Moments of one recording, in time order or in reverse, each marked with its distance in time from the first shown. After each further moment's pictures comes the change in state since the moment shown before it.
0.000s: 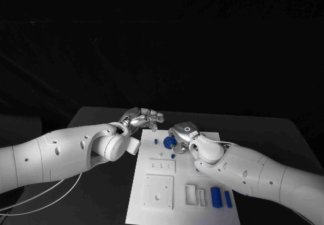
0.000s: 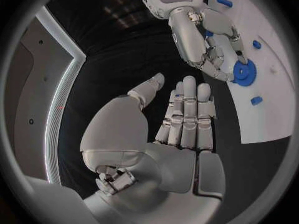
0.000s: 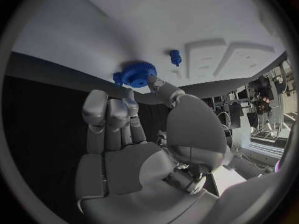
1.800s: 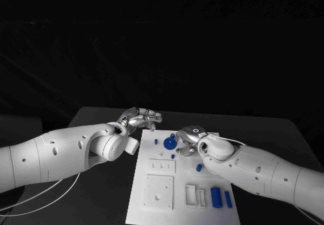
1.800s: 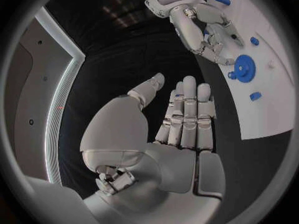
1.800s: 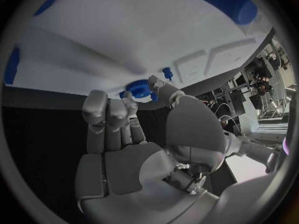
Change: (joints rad) left arm 0.001 -0.016 0.000 0.004 -0.001 -0.002 -0.003; left_hand 0.000 0.000 0.000 0.000 0.000 -0.004 0.004 -0.004 0.000 -0.001 -0.002 0.000 0.000 0.000 0.000 0.004 -0.001 0.000 -0.001 0.002 0.000 0.000; right arm 0.010 -0.080 0.001 0.047 0.187 0.109 0.069; right_hand -0.016 0.013 -0.035 0.013 0.000 -0.066 0.011 -0.010 0.005 -0.004 0.004 -0.004 0.005 0.000 0.000 -0.003 0.006 0.000 -0.003 -0.001 0.000 0.001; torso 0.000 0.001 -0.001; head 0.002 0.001
